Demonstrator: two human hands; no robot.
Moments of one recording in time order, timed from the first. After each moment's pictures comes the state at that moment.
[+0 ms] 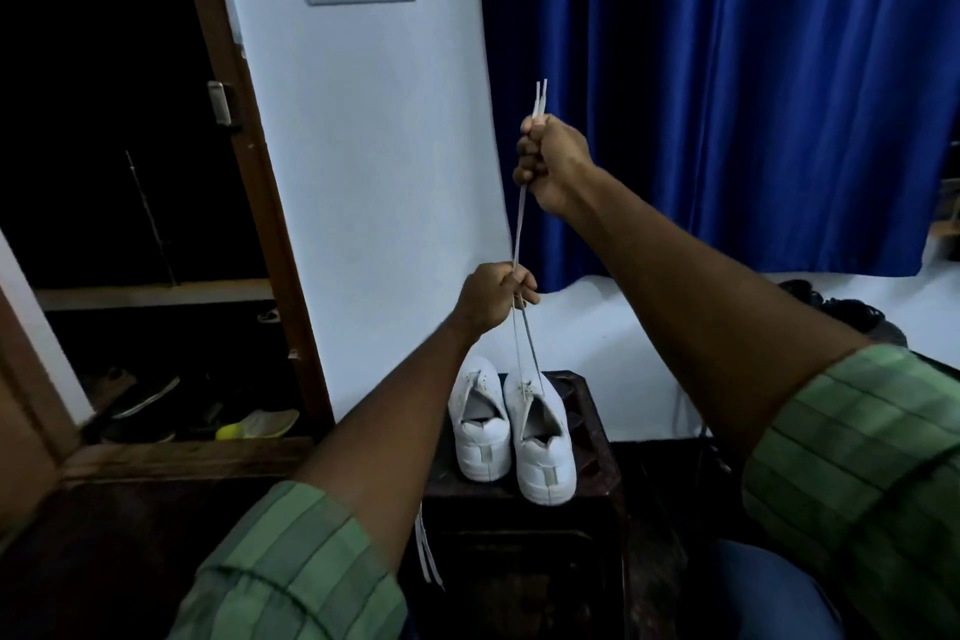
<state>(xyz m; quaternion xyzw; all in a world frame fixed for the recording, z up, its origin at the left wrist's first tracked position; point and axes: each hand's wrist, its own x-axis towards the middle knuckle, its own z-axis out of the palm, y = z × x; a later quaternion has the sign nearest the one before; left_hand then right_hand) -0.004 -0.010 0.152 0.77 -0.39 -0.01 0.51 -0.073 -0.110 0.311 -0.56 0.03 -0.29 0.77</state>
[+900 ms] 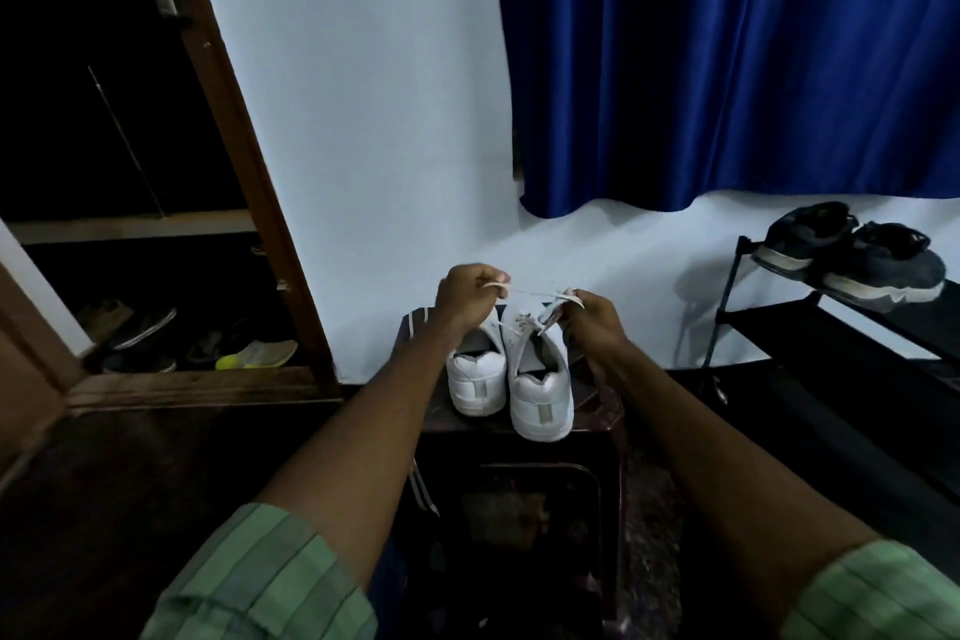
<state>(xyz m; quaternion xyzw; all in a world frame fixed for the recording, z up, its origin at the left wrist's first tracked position) 0.027 -0.007 0.032 0.80 -0.24 -0.03 0.54 -0.074 -0.168 -0.008 -0.71 0.18 -0.24 0.64</state>
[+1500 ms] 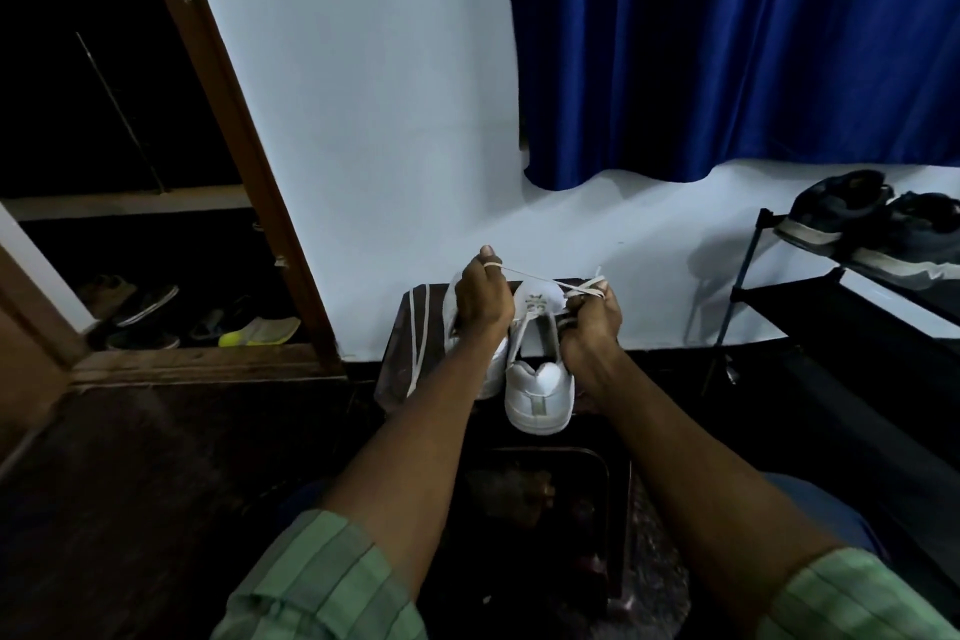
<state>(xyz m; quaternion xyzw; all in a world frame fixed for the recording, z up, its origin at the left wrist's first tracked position) 0.018 -0.045 -0.009 0.79 -0.07 0.06 0.61 -0.045 -0.141 -0.031 -0.37 0.30 -0.33 0.82</state>
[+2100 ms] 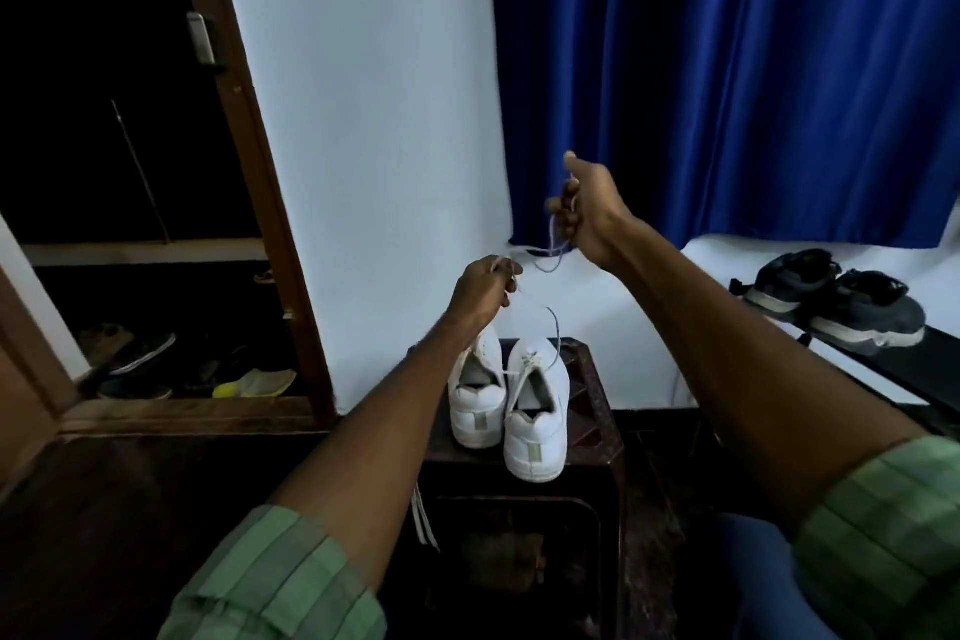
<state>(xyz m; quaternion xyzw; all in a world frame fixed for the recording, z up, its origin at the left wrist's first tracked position) 0.017 -0.012 0.097 0.74 -0.25 -0.06 0.62 -0.071 -0.150 0.208 -0.64 0.12 -0.20 0.74</state>
